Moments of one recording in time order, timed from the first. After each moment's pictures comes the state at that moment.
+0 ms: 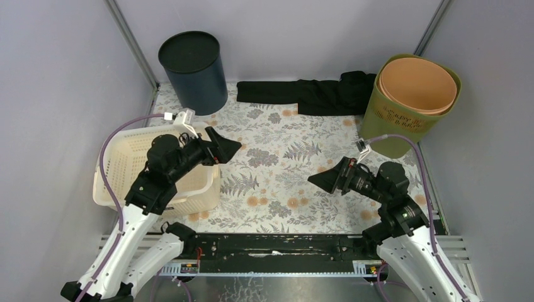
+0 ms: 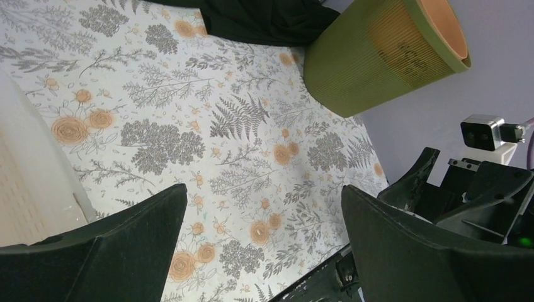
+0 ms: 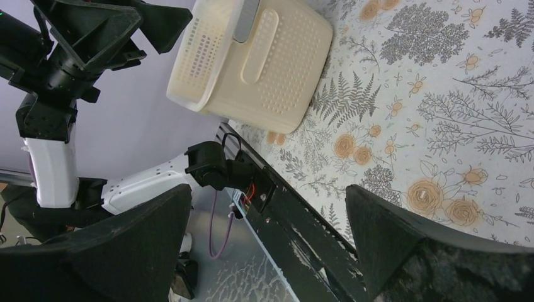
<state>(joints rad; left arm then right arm) -0.41 0.73 0.91 -0.41 0.21 -0.61 0.42 0.48 0.55 -0.27 -0.56 0.85</state>
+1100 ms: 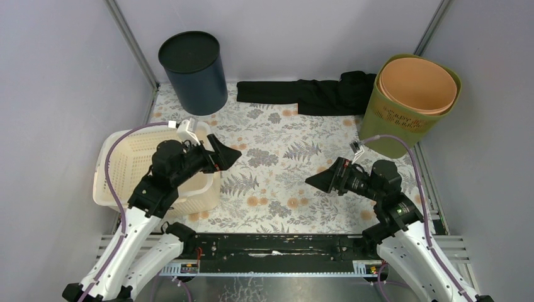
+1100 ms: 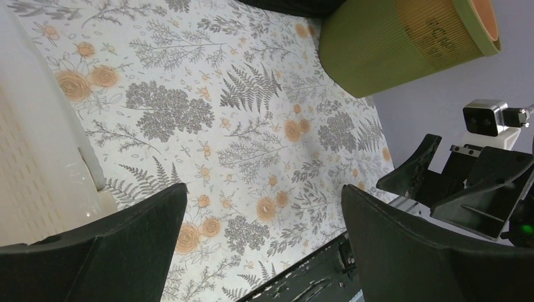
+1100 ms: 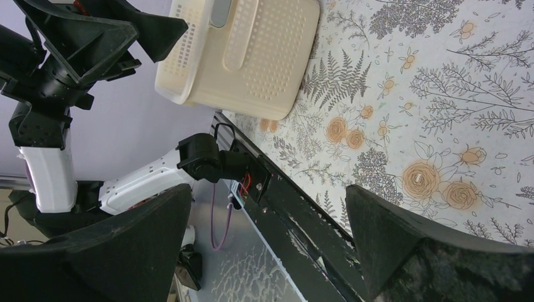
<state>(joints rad) -0.41 0.68 0.82 -0.45 0.23 -0.64 0.42 0.51 0.50 -0.27 -0.57 0.87</state>
